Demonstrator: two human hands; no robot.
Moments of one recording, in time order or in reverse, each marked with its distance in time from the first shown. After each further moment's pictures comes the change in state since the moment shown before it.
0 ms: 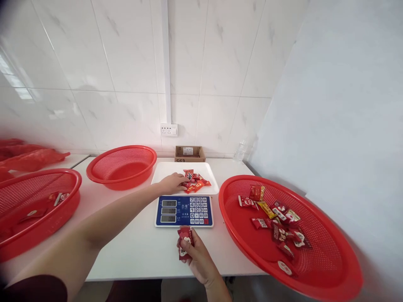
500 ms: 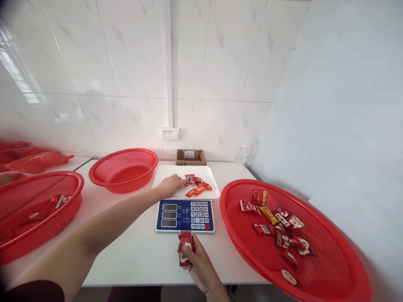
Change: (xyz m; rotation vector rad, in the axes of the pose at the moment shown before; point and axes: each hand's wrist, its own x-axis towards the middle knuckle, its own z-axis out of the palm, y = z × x) left_hand -0.007 -0.003 0.000 0.165 0.107 -0.010; right_hand 0.001 0.001 0.001 -0.009 0.025 -0.015
